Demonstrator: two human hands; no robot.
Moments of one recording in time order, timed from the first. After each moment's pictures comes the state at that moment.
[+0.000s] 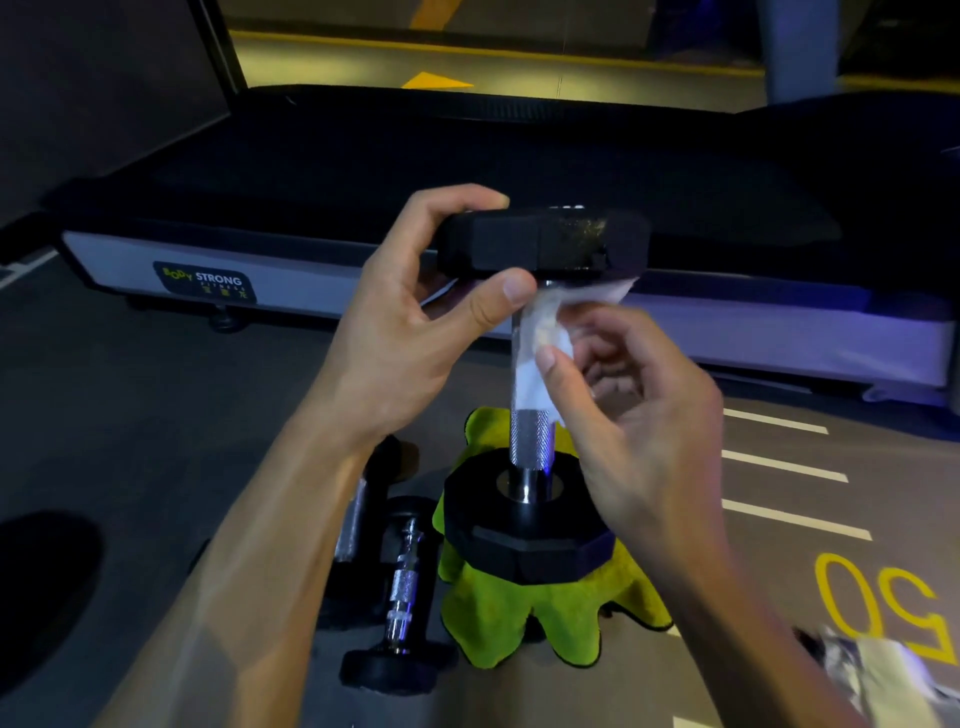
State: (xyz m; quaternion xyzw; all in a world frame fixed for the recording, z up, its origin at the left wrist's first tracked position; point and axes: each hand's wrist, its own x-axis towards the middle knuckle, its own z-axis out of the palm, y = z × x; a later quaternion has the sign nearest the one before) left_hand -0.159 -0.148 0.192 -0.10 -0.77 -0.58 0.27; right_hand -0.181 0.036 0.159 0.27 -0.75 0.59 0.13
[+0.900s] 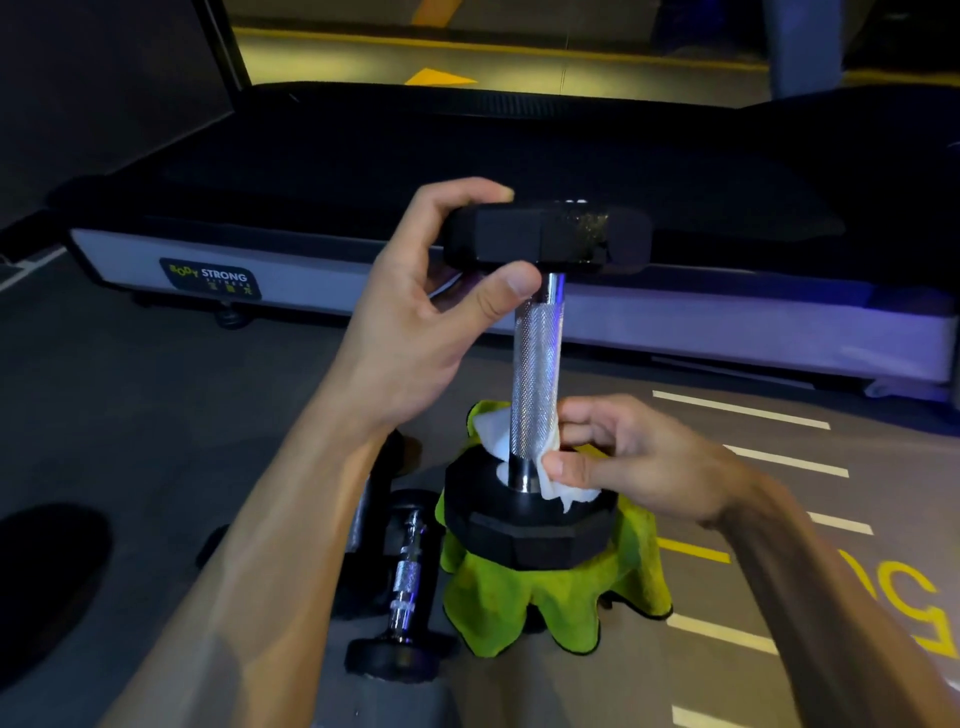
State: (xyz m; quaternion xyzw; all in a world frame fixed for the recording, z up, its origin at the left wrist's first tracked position) left_hand -0.161 -0.141 0.193 -0.10 -0.76 -0.58 0.27; right_hand -0.228 0.074 0.134 0.35 -0.68 0.51 -0.39
